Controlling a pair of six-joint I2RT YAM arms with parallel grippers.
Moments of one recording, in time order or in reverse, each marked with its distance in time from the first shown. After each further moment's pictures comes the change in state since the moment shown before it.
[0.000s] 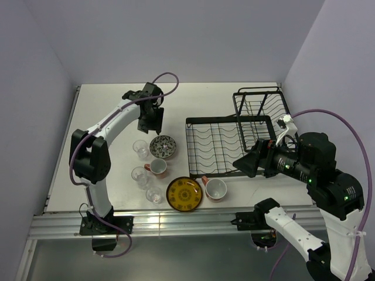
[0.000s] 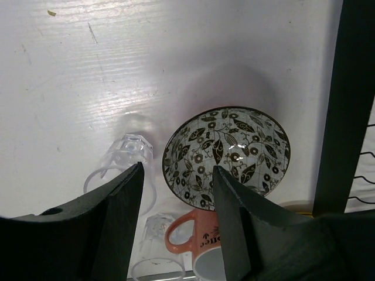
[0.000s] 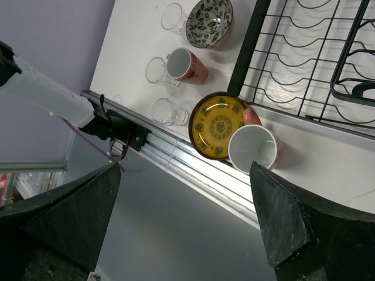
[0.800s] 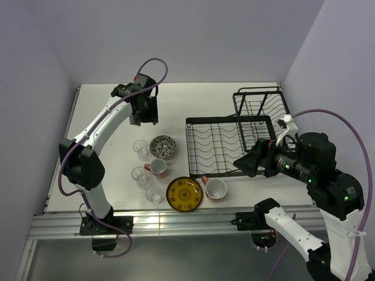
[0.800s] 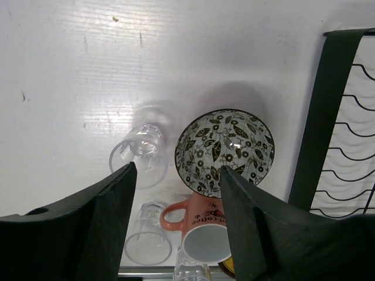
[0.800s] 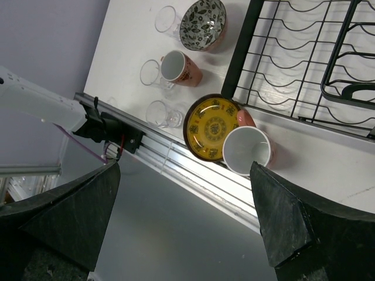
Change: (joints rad) left arm 0.009 -0.086 0.091 -0.100 -0.119 -0.158; right arm 0.000 -0.002 -0.001 0.000 0.019 -0.011
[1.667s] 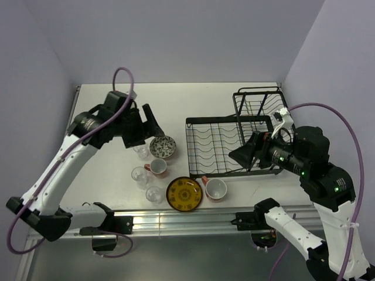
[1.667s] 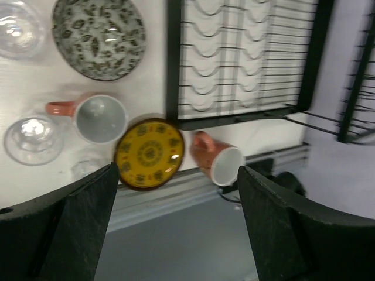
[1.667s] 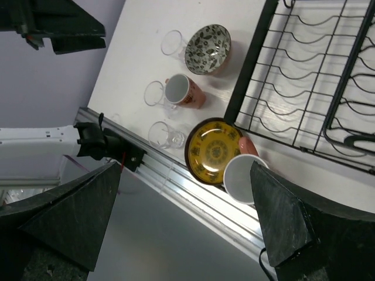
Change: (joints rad) left arm -0.107 -0.556 -0.217 -0.022 0.293 -0.368; right arm 0.000 0.022 -0.066 0.160 -0.011 0.002
